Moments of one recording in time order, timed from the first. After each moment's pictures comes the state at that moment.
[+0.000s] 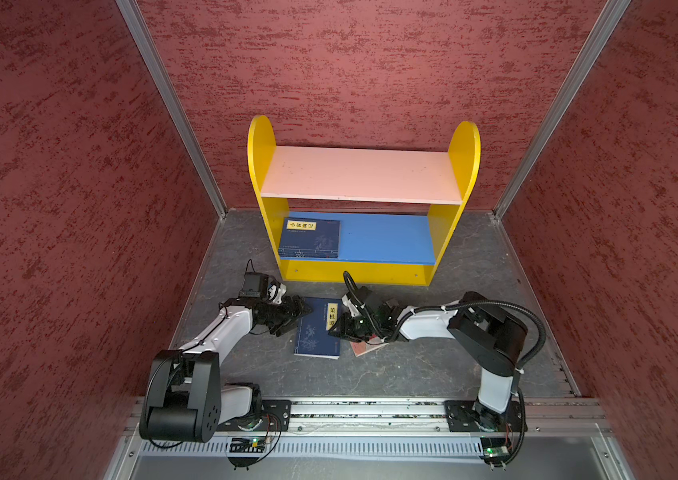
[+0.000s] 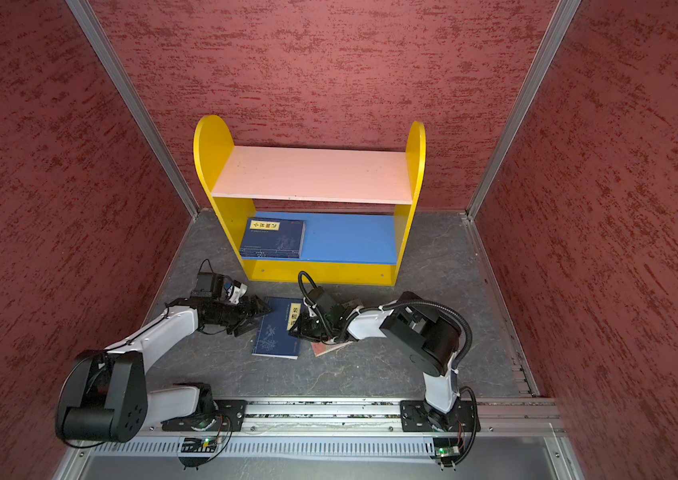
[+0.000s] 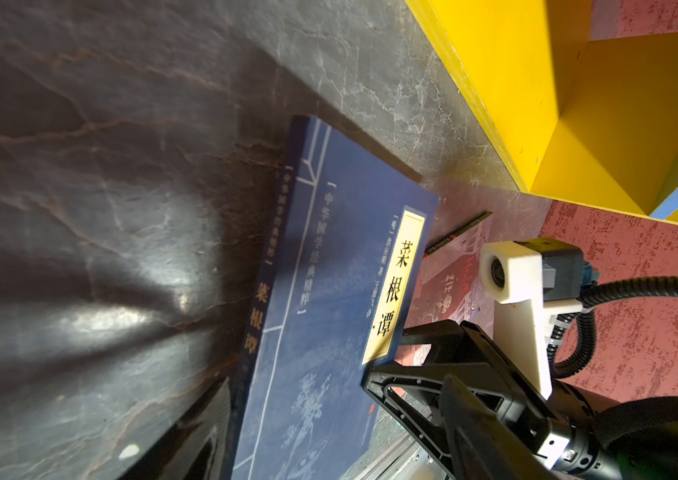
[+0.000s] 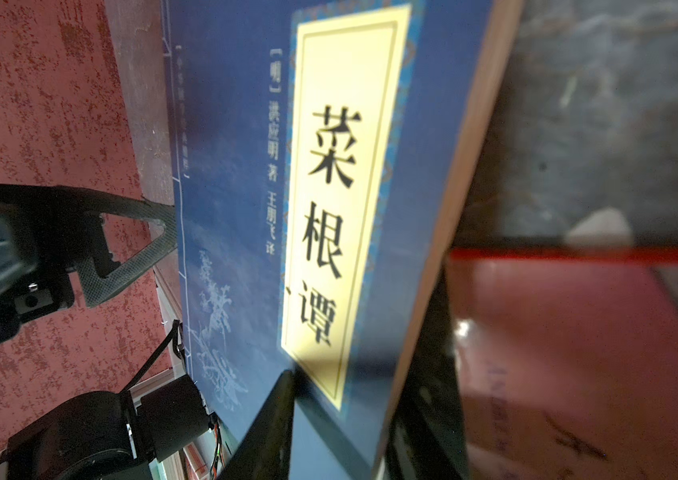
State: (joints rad) left arm -0.04 1.28 0.60 -0.49 0.67 -0.58; right arm 0.92 1.88 0.91 0.20 -0.43 1.08
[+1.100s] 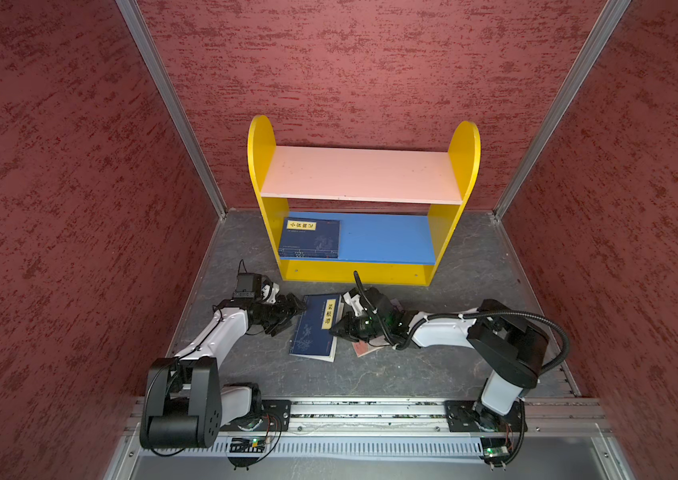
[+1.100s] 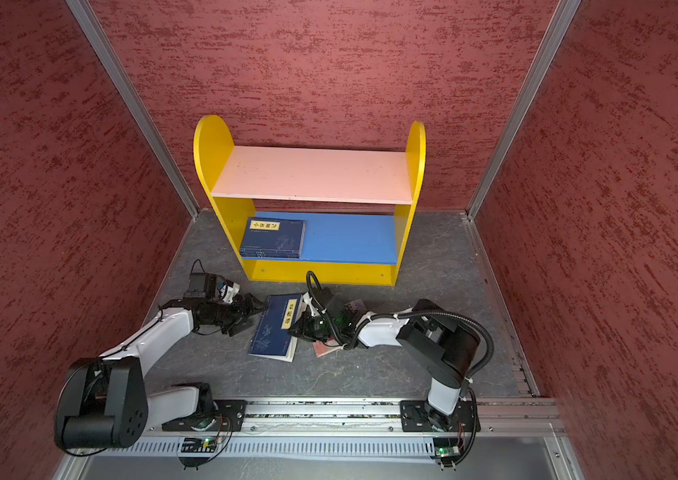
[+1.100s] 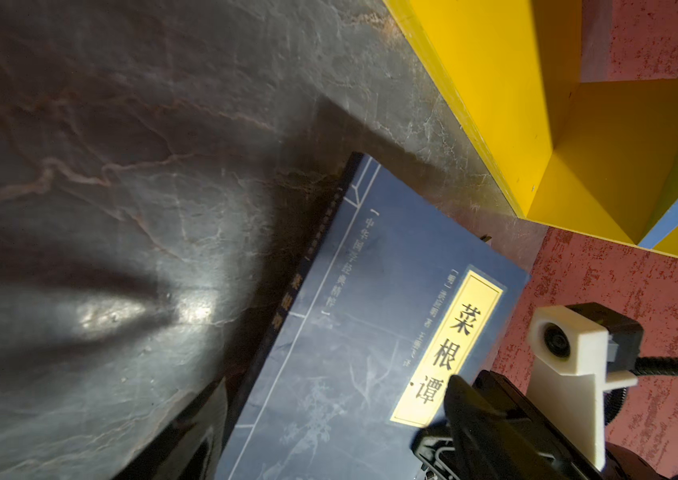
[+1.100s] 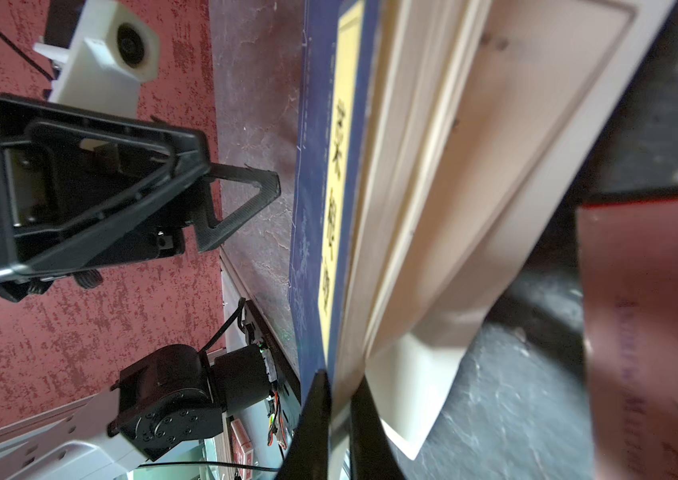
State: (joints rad) left arm 0.02 1.25 0.60 -0.51 0.65 -0.58; right arm 0.94 1.75 0.81 0.35 -0.46 1.14
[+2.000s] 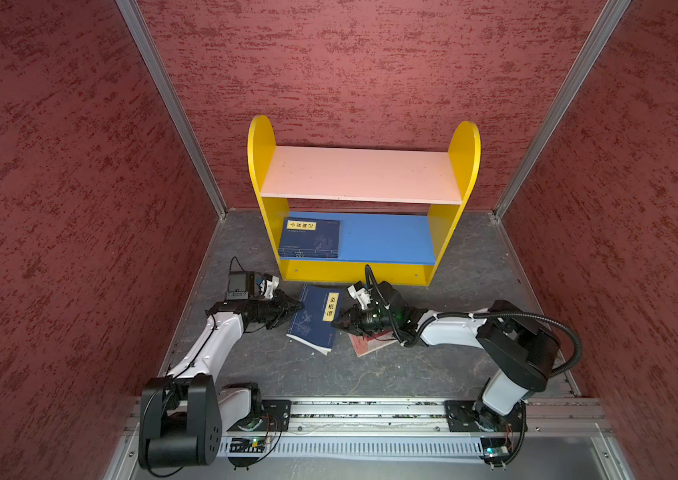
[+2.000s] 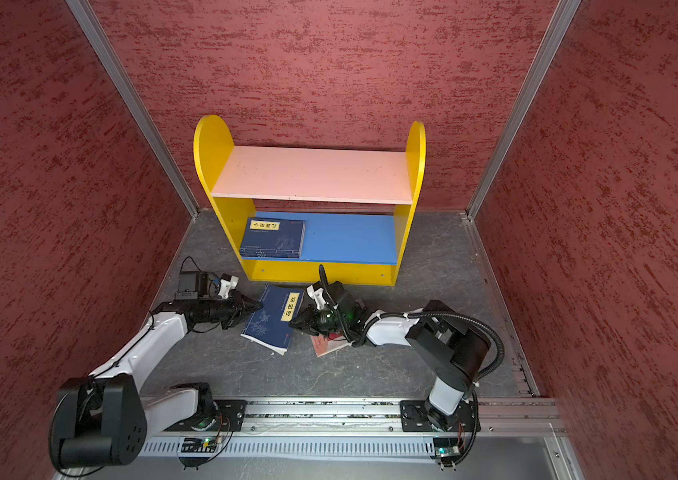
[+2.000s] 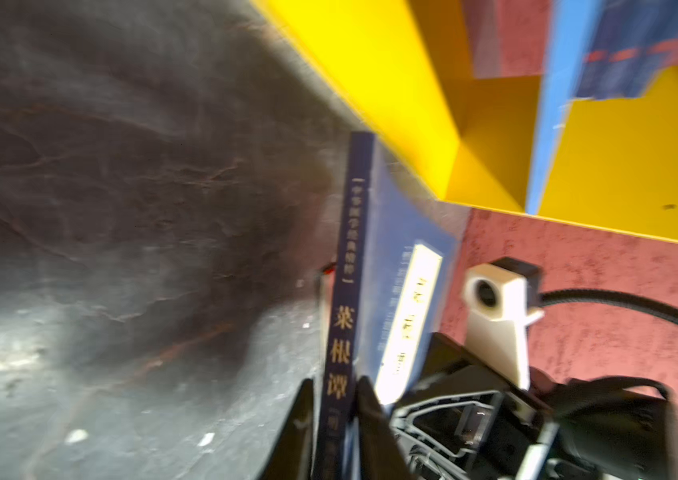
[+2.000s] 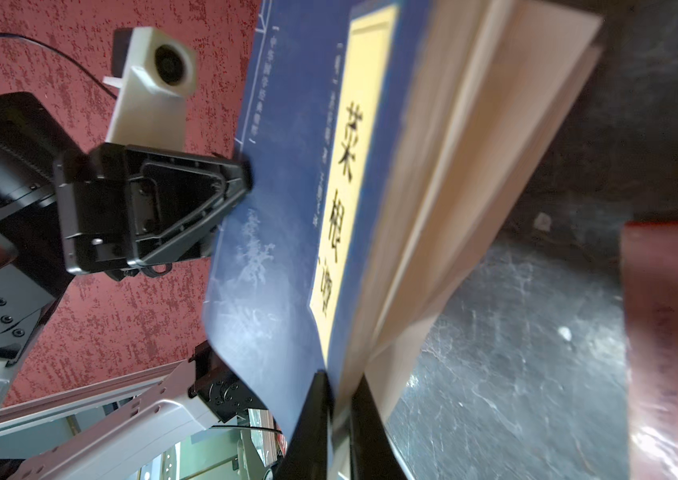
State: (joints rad) left arm 0.05 1.12 0.61 -0.50 0.83 -0.61; right arm 0.88 1.70 0.76 0.48 -0.57 1.20
